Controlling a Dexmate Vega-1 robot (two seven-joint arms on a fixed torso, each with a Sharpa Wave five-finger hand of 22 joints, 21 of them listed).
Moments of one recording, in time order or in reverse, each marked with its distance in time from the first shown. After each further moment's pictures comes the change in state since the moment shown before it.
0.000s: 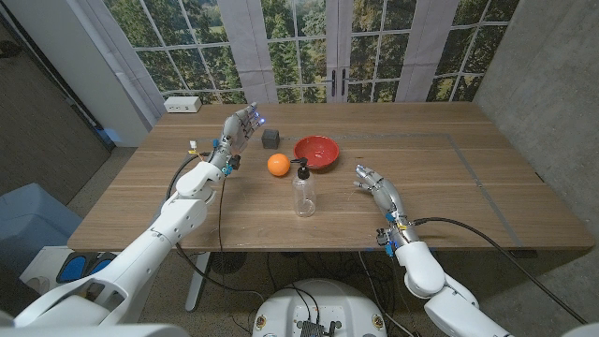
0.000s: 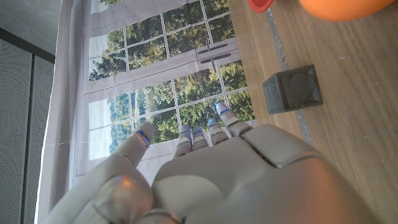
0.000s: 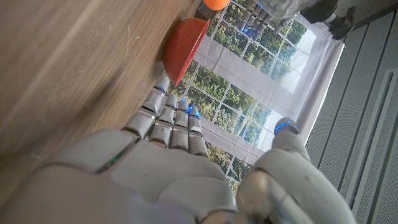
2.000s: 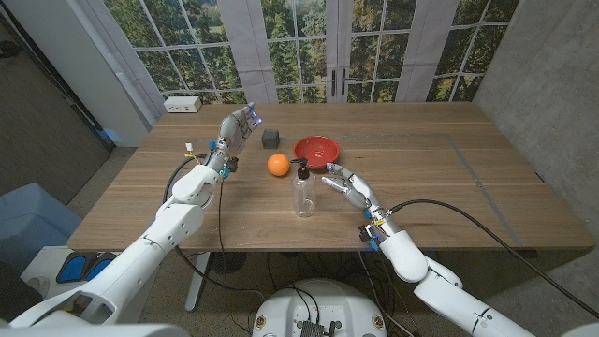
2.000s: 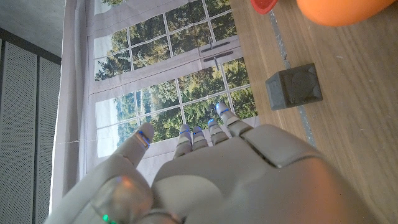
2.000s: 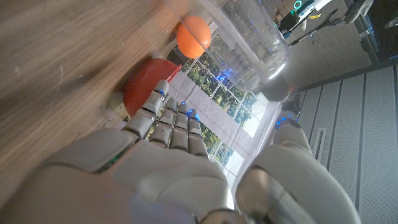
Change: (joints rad) left arm 0.067 0.034 -0.020 -0.098 0.011 -0.001 0.053; left_hand -0.011 -0.011 0.007 0.015 0.000 0.014 0.000 0.000 0.000 0.005 0.006 0.000 0.000 0.004 0.004 0.000 0.000 0.011 0.000 -0.030 0.000; right arm 0.153 -0.018 -0.122 0.097 -0.194 0.054 0.058; right_hand 0.057 -0.017 -0.001 -0.007 0.029 -0.054 -0.018 0.000 0.005 -0.039 -0.014 -0.008 0.000 -0.039 -0.014 -0.027 -0.037 -0.019 -0.019 -0.073 0.000
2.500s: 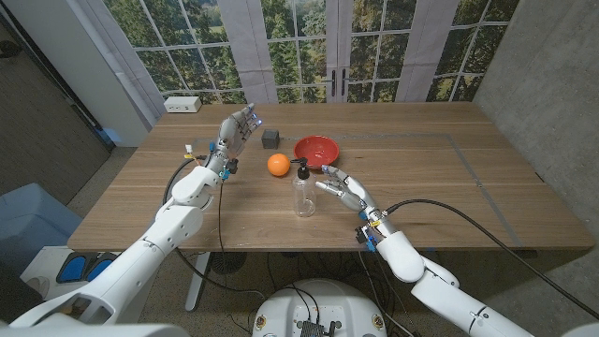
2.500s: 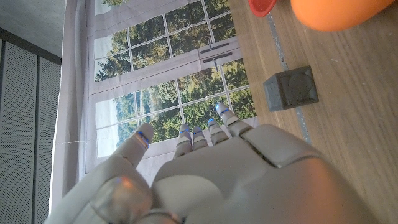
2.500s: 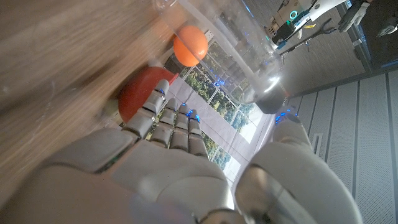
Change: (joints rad) left arm 0.011 0.004 0.000 -0.007 -0.002 -0.004 -0.004; left_hand -0.004 0.004 0.000 0.000 0.000 0.005 0.006 0.000 0.000 0.004 0.004 0.000 0.000 0.009 -0.002 0.000 0.000 0.011 0.000 -0.008 0.000; right arm 0.013 0.008 -0.022 0.012 -0.030 0.000 -0.005; right_hand 0.045 0.000 0.010 -0.010 0.004 -0.011 -0.011 0.000 0.000 -0.011 -0.011 0.000 0.000 0.002 -0.009 0.000 -0.009 0.011 0.003 -0.008 0.000
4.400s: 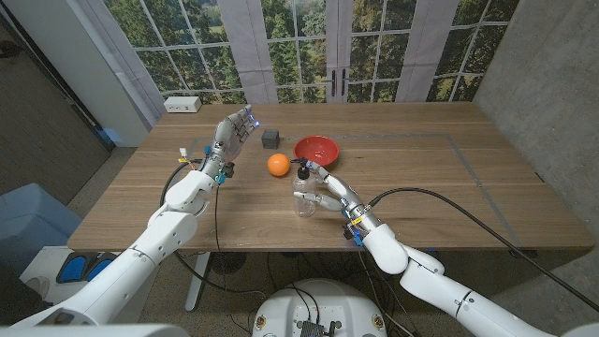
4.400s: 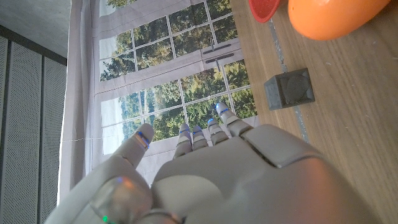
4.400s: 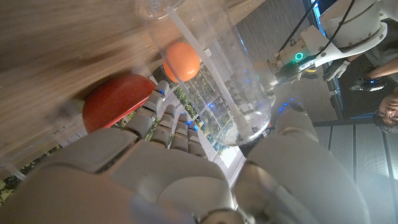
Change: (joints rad) left arm 0.074 0.039 -0.032 -0.093 -0.016 0.006 0.027; left_hand -0.008 -0.008 0.005 0.005 0.008 0.005 0.005 0.000 0.000 0.009 -0.002 0.000 0.000 0.002 0.002 0.000 0.000 0.014 0.000 -0.025 0.000; right arm 0.100 0.002 -0.091 -0.007 -0.193 -0.109 -0.031; right_hand 0.089 -0.040 -0.023 0.015 0.030 -0.205 0.006 -0.016 0.014 -0.138 -0.030 -0.012 0.014 -0.092 0.010 -0.016 -0.023 0.007 0.008 -0.077 0.002
